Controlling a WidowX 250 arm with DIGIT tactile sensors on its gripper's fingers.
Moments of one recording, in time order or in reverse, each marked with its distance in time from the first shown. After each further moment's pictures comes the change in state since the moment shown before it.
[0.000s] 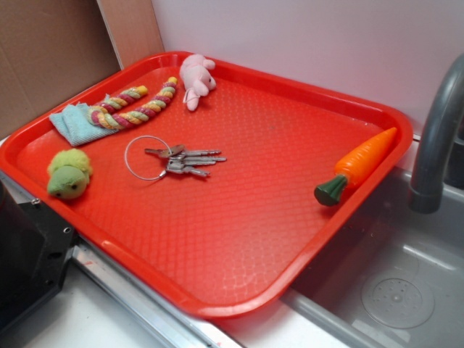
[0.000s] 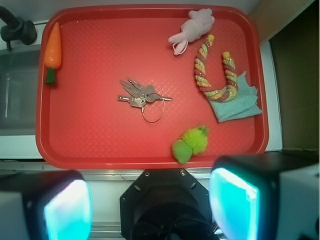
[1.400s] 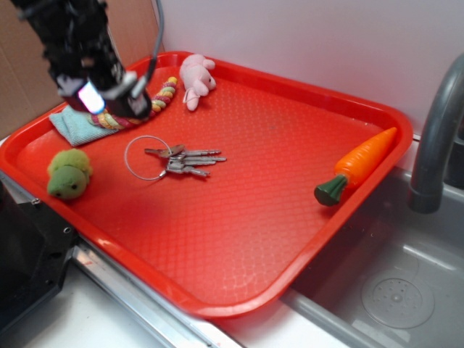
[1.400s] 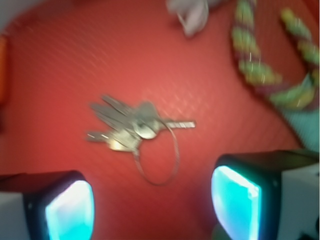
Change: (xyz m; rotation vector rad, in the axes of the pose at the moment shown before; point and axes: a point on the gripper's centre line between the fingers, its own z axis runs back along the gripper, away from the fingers) arm 0.030 0.032 -0.173 -0.157 -0.067 0.187
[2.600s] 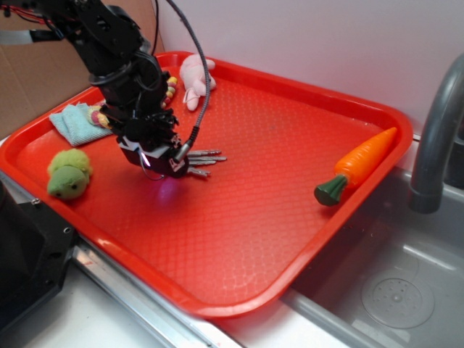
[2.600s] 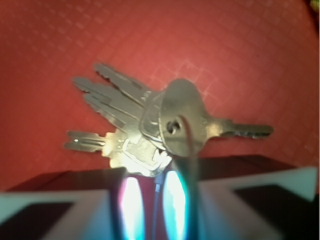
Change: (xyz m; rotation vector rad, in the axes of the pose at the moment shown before) arm 0.005 -0.027 -0.053 0.034 0.056 -0.061
